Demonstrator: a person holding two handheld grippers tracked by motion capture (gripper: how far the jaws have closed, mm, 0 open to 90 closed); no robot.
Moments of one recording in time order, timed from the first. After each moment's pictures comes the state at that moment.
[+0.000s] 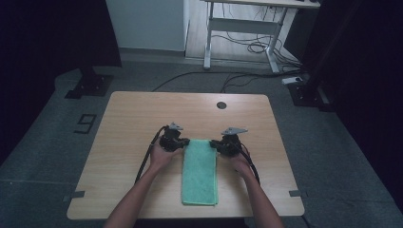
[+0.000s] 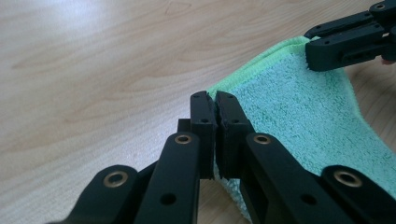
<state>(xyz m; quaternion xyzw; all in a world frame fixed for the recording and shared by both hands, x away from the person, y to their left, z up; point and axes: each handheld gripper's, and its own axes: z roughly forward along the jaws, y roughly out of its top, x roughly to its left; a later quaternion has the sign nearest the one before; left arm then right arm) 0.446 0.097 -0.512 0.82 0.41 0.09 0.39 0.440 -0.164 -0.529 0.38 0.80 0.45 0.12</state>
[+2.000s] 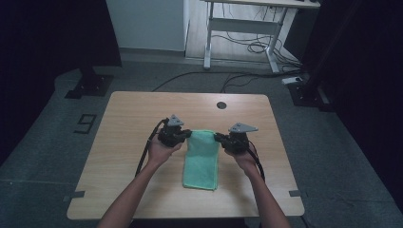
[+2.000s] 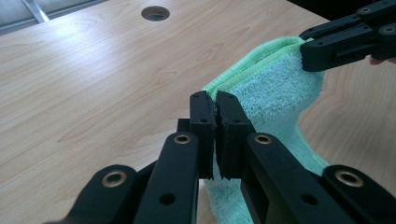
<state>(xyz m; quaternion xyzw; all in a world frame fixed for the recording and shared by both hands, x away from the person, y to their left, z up) 0.424 0.095 -0.459 0.82 0.35 0.14 0.43 0.418 -0.176 -0.483 0.35 0.77 0.50 0.17</state>
